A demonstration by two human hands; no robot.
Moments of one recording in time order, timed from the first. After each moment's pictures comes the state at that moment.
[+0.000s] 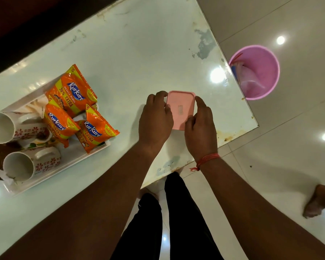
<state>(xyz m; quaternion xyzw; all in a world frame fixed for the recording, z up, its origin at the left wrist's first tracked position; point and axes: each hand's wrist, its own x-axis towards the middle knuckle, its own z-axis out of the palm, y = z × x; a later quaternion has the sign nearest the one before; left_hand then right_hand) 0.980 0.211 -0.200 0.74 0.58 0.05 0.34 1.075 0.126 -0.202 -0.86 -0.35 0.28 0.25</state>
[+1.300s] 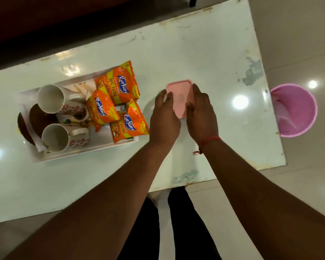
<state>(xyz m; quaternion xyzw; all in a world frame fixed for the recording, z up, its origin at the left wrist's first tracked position) 0.930 0.241 -0.196 0.68 0.67 0.07 0.29 1.041 0.225 -0.217 -0.76 -0.54 0.30 0.21</state>
